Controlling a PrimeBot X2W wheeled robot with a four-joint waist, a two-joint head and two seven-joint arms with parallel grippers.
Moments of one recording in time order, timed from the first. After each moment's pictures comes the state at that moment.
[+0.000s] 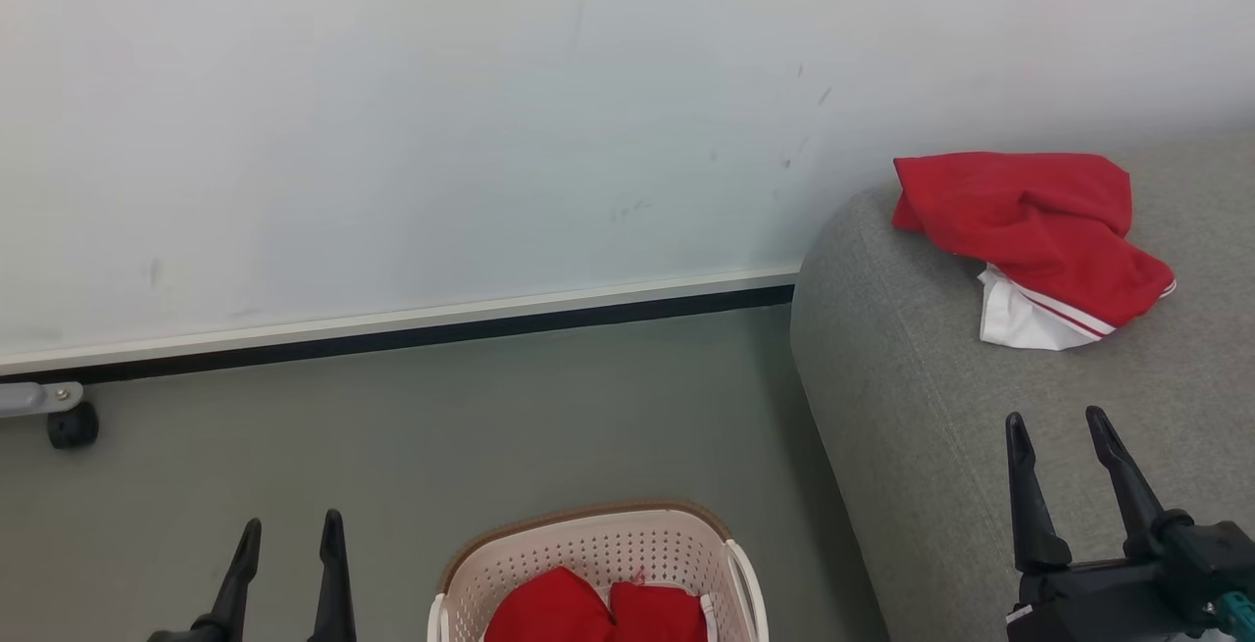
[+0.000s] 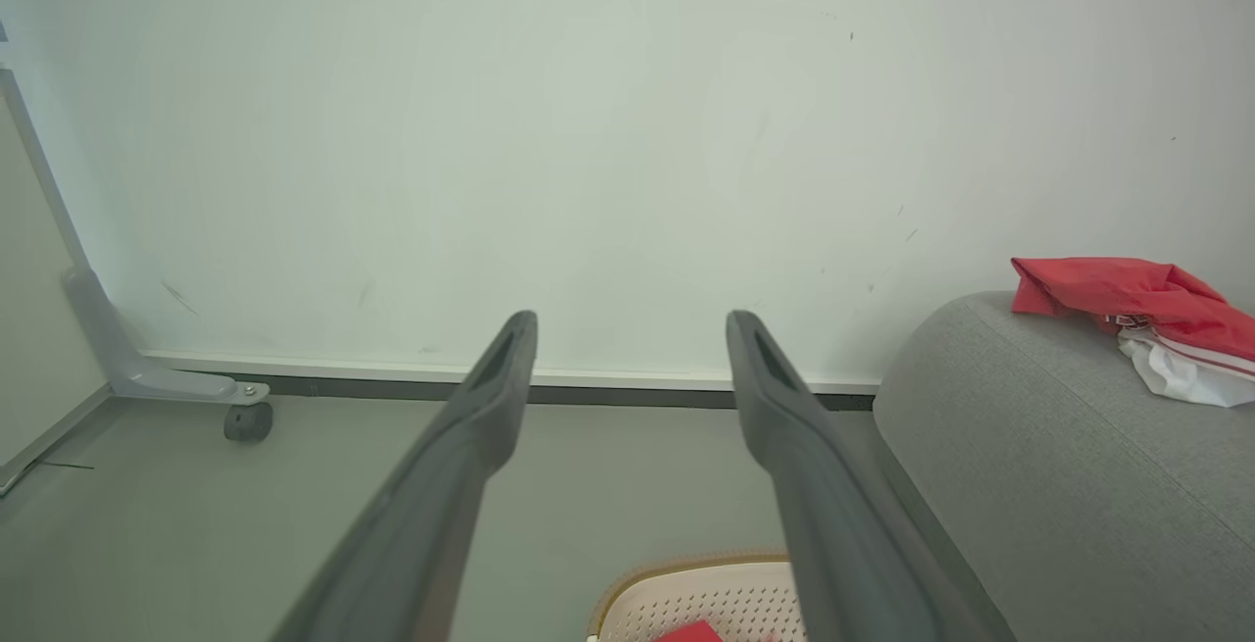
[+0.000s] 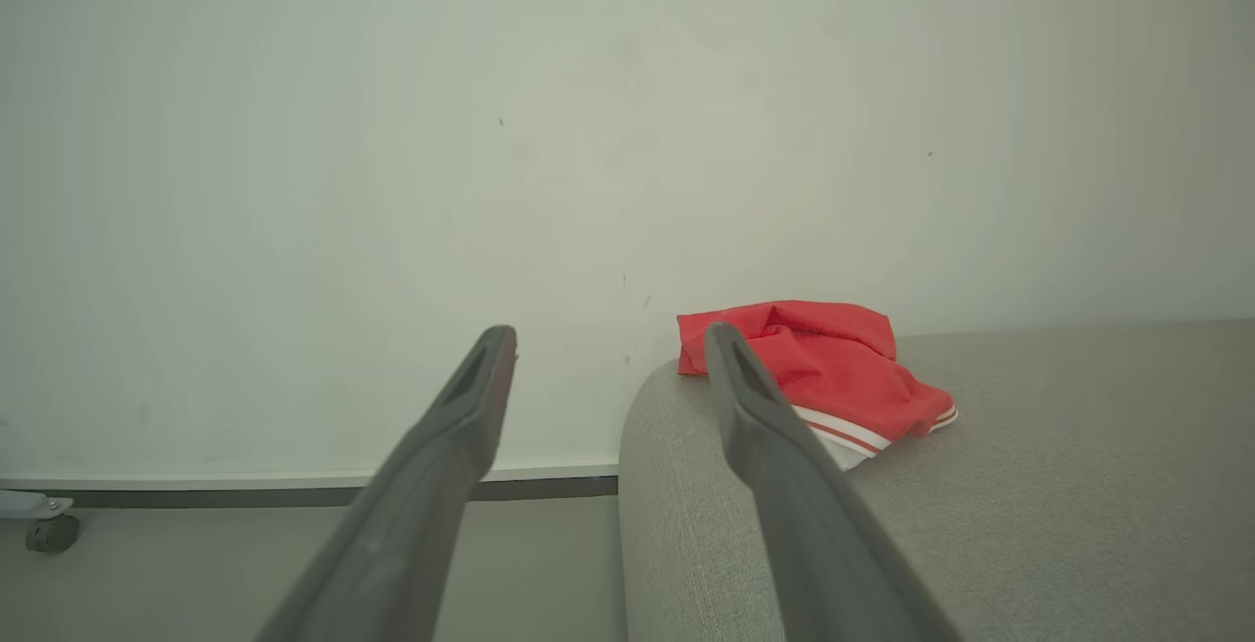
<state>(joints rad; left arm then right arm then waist) 0.11 0.21 -0.17 0.07 -0.44 0.12 -0.25 -0.01 -0.23 0.16 0.05 0.26 -0.06 -0.25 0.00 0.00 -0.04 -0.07</state>
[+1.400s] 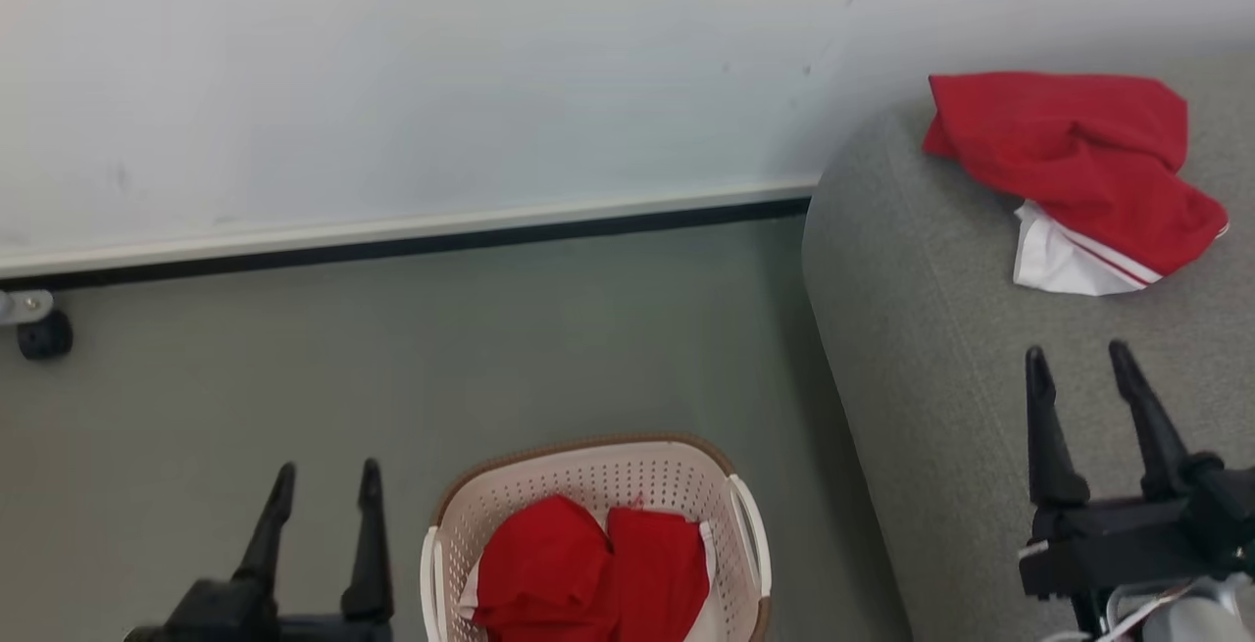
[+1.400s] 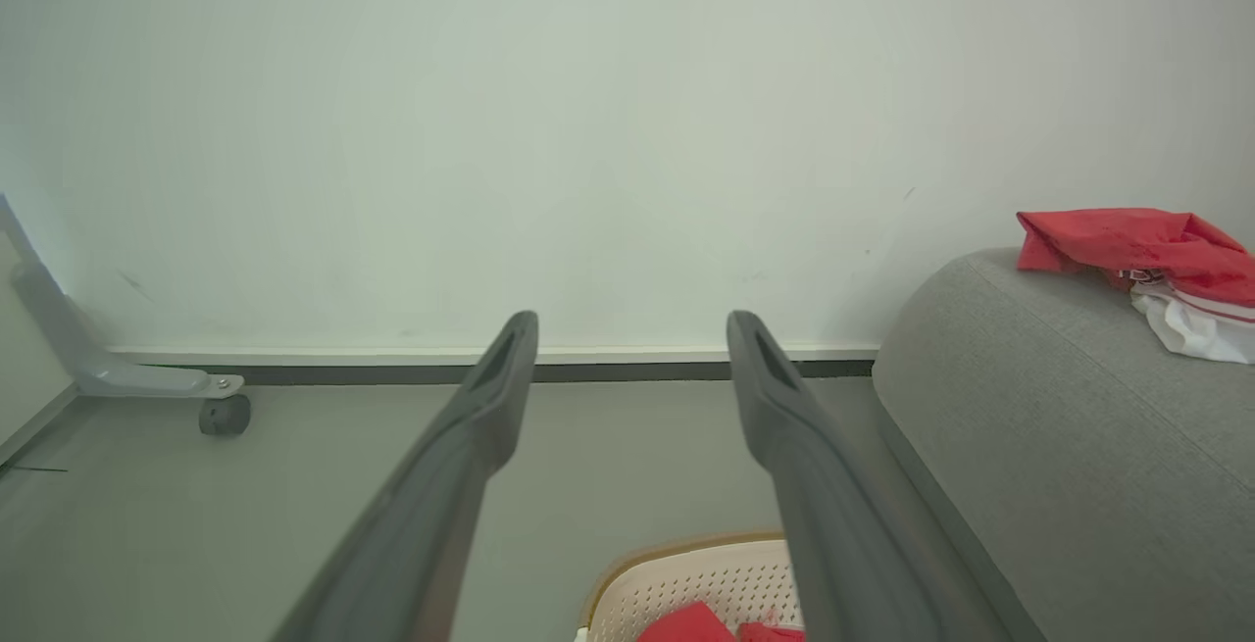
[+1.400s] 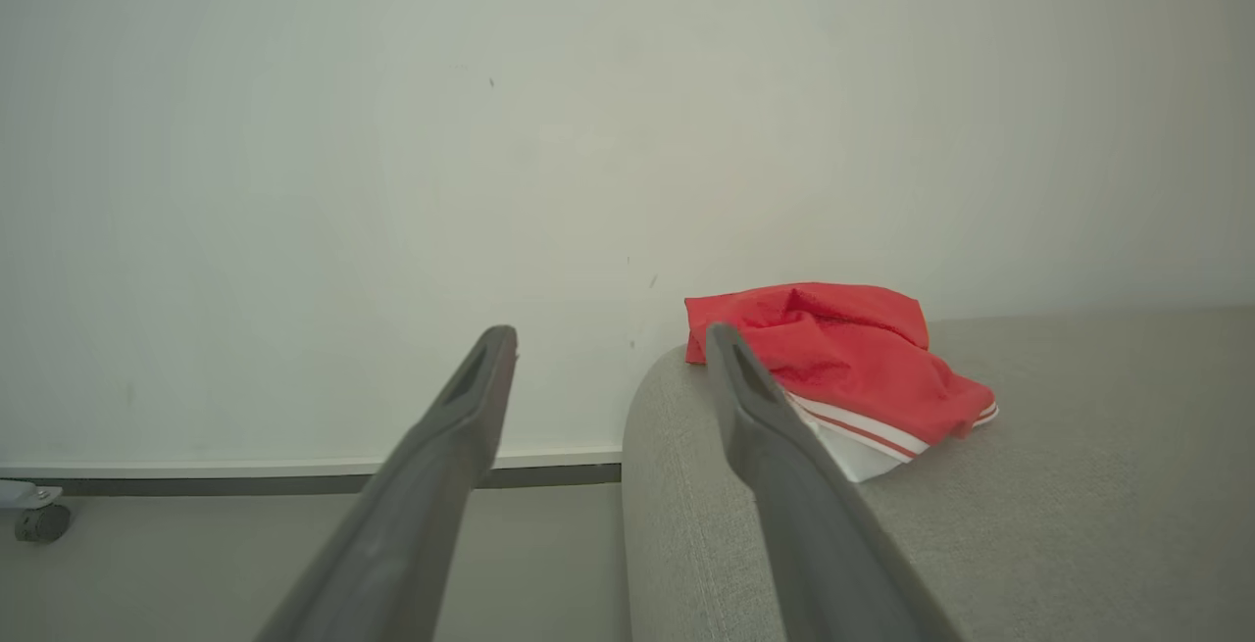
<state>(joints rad) 0.08 0.17 -0.17 0.02 -0.35 0.12 -0.23 -0.08 -0.23 0.14 0.05 0.27 -0.05 -0.25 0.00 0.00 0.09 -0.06</state>
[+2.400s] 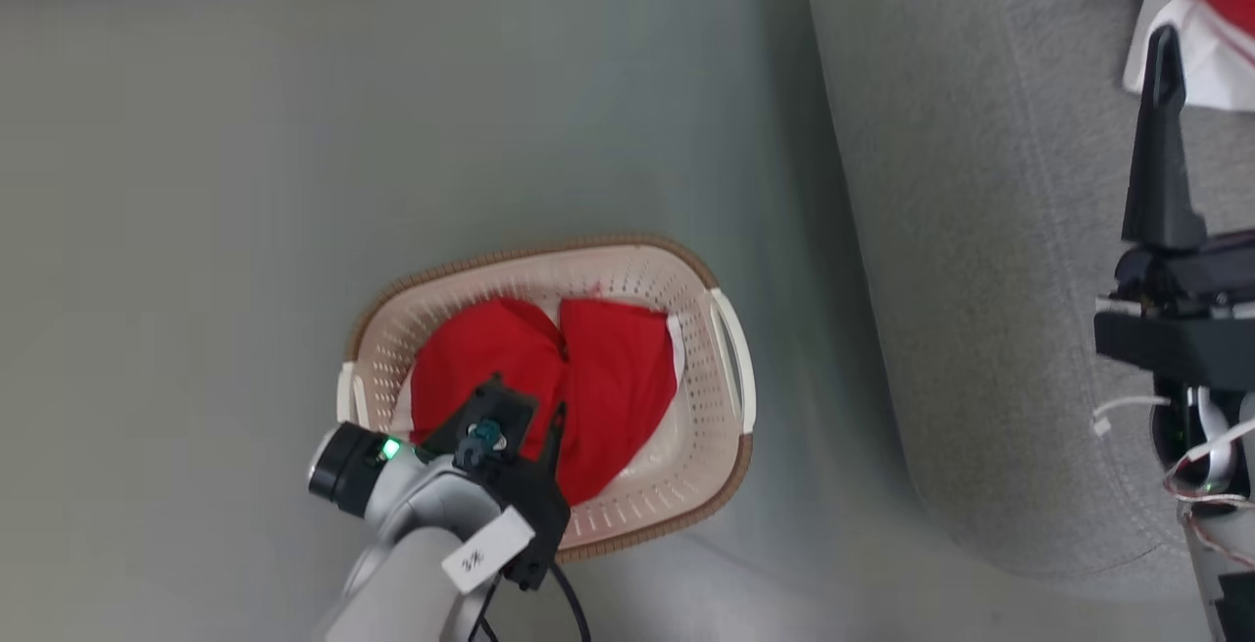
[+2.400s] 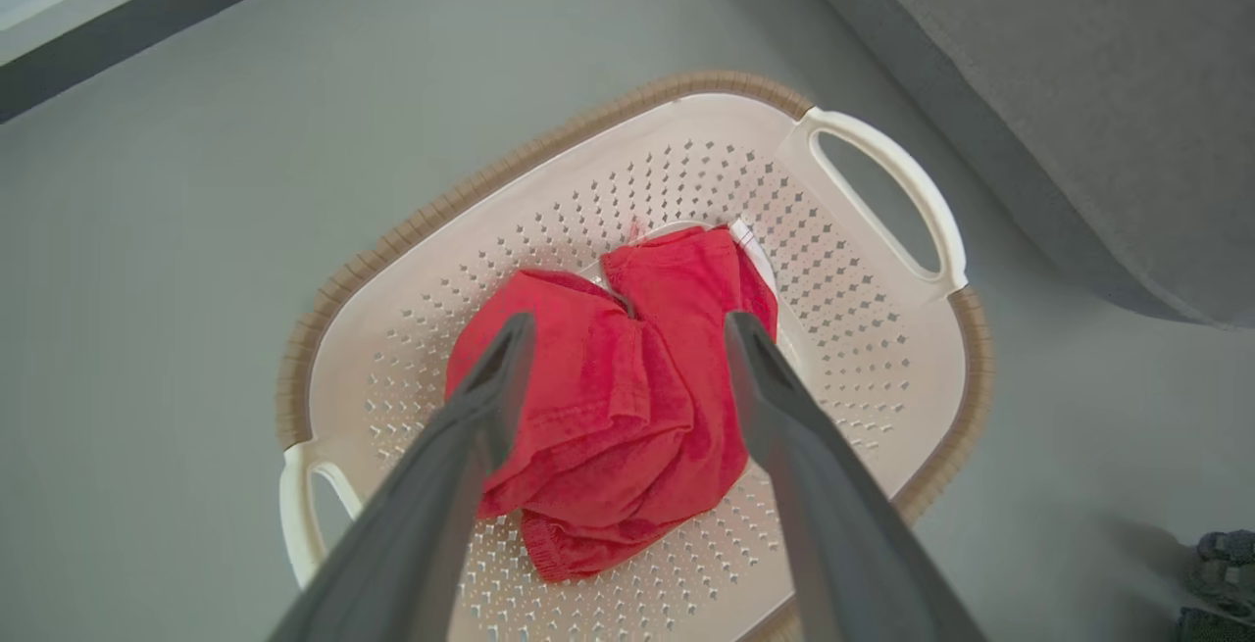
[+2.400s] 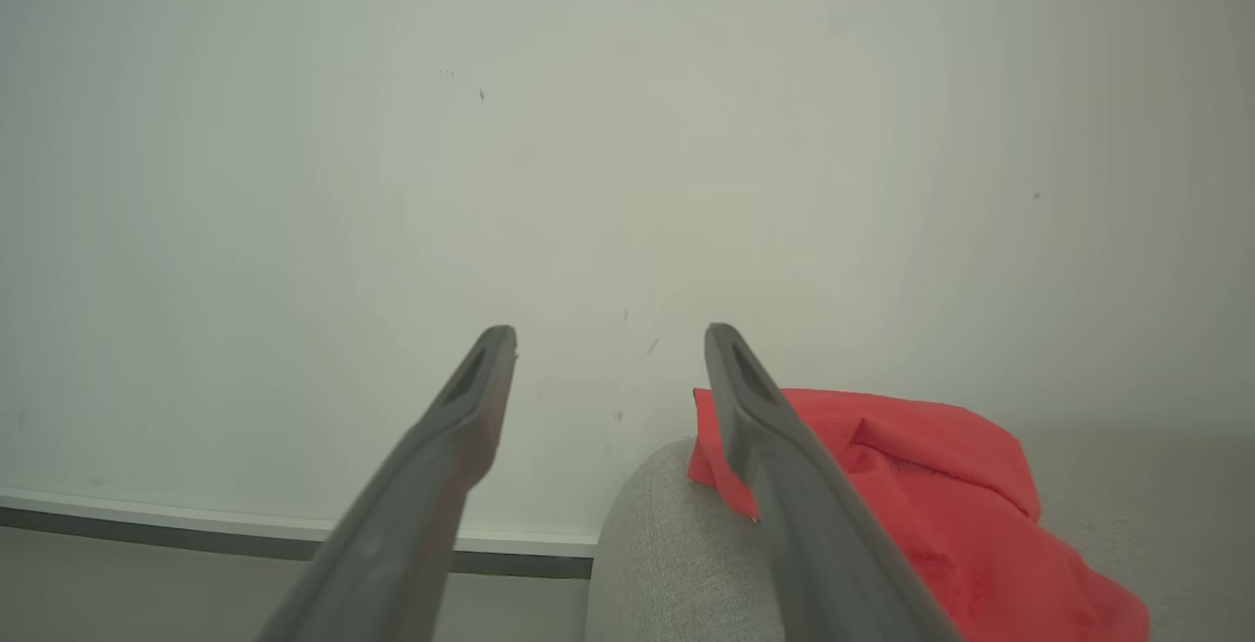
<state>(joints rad) -0.46 0.06 -0.50 0.61 -0.17 0.04 0.06 -0.43 -0.29 0.10 -0.12 0.25 -0.04 -0.23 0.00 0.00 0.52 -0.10</state>
